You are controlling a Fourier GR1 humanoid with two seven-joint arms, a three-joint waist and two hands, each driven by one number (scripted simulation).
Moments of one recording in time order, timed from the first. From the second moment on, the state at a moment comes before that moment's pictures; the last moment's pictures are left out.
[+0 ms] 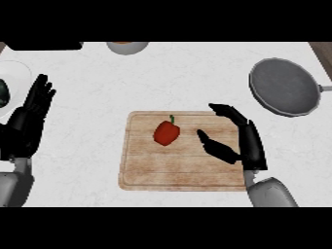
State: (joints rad) left arm -0.18 0.38 -0.04 -1.46 0.19 0.18 0.00; right arm -0.18 -0.12 0.31 -1.43 0.20 -0.39 -0.02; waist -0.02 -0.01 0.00
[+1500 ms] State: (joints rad) left arm -0.22 0.31 -0.04 -1.46 0.14 0.18 0.05; right arm -0.74 -0.13 0.38 -1.80 0.55 0.22 1.04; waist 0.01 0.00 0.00
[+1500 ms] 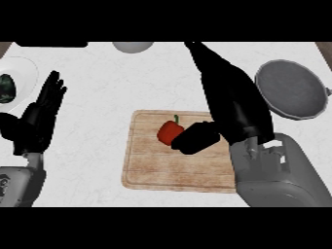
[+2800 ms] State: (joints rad) left arm -0.24 0.27 0.01 -1.43 0.10 0.15 0.05; right arm -0.71 -0.01 0.42 -1.48 0.61 0.18 1.03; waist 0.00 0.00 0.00
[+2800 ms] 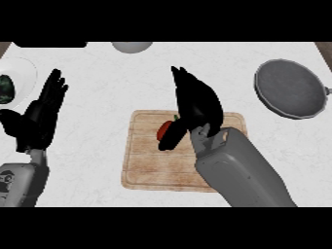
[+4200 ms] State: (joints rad) left arm -0.23 0.23 0.04 -1.46 0.06 0.10 0.07; right arm -0.76 -0.01 0.53 -1.16 0.53 0.24 1.02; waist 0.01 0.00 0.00
